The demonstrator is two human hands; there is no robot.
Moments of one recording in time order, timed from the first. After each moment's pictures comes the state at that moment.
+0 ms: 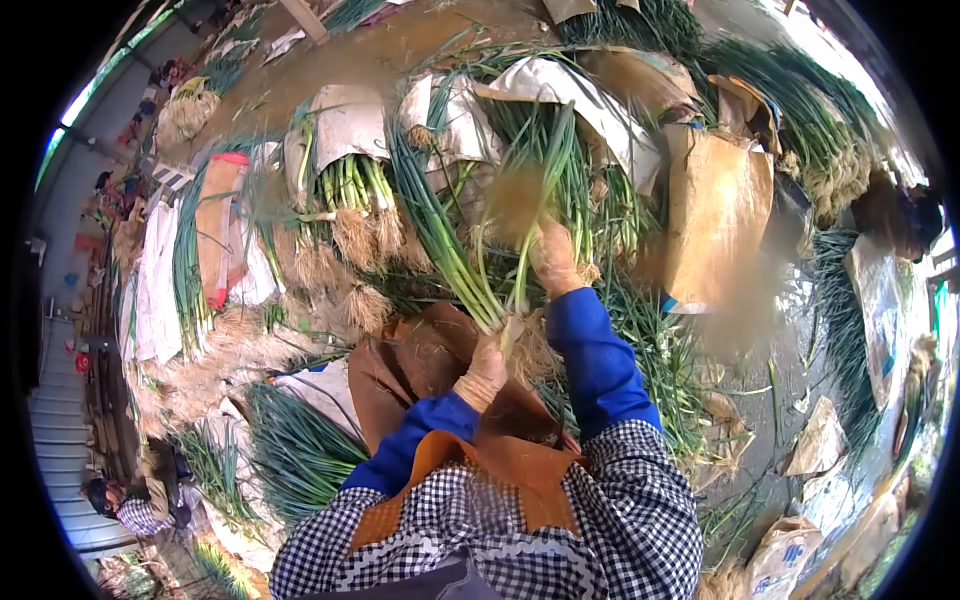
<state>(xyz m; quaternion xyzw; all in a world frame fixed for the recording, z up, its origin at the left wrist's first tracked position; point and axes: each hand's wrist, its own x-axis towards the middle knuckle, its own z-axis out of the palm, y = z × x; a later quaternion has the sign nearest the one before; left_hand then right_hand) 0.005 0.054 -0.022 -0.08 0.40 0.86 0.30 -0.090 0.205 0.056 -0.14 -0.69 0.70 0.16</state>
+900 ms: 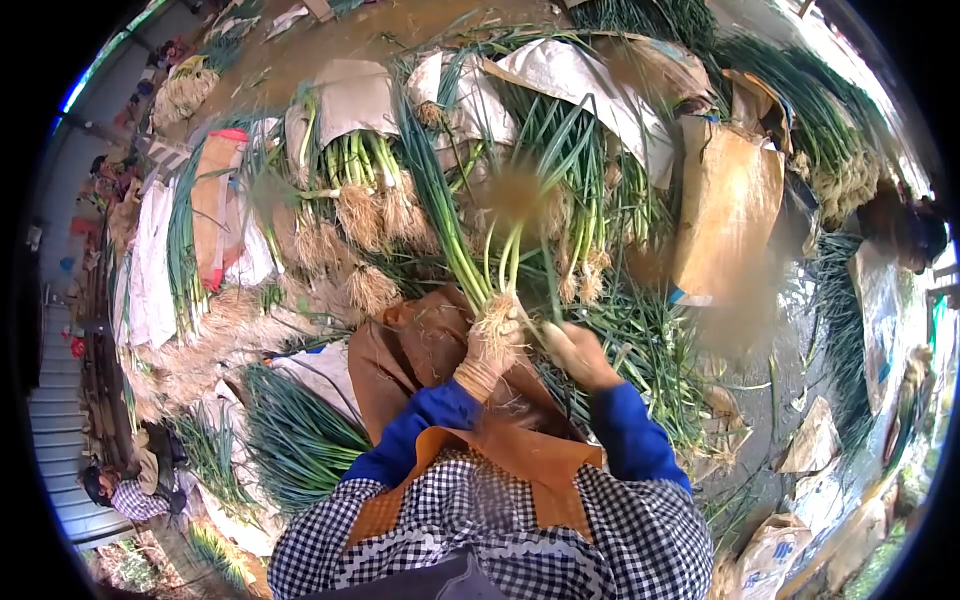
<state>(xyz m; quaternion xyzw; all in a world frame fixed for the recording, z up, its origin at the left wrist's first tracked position) -0.008 0.033 -0.022 -0.14 0.01 0.91 0.38 0.066 0.192 0.036 -0.19 -0.68 0.70 -0.15</state>
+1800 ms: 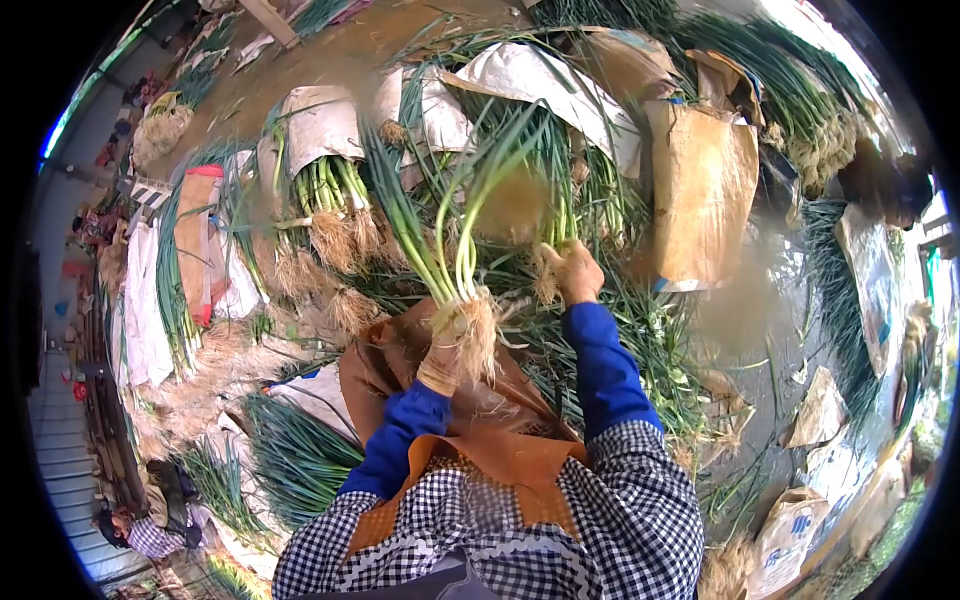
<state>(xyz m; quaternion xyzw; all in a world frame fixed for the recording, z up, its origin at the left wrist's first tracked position) -0.029 0.020 0.026 0.02 0.30 0.87 0.38 -0.037 0.246 -0.029 -0.34 -0.89 0.28 0.13</state>
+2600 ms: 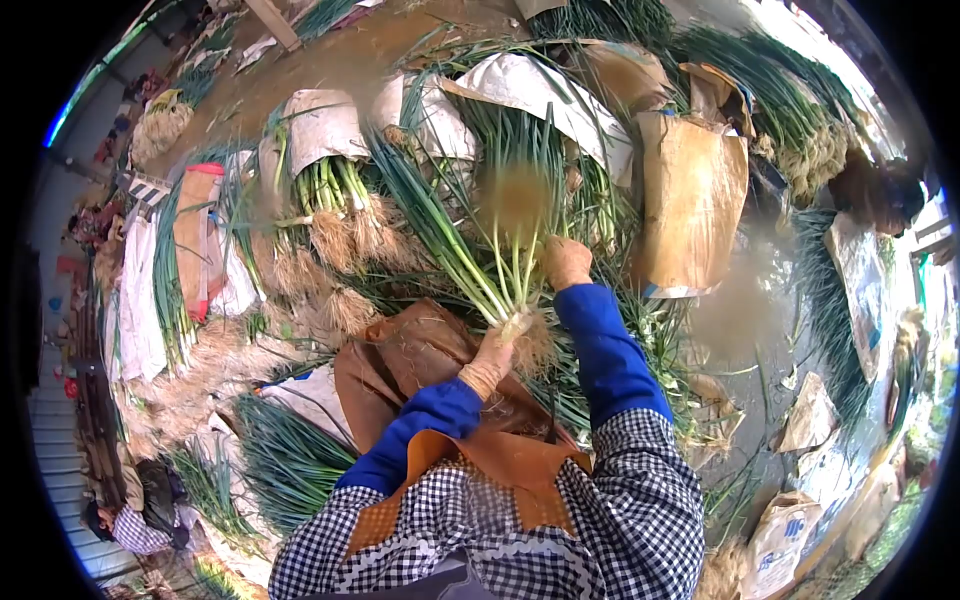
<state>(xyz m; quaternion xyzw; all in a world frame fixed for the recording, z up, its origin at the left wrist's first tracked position) 0.007 0.078 -0.034 0.00 0.55 0.77 0.33 -0.060 0.255 0.014 -0.18 -0.98 0.12 -0.02</state>
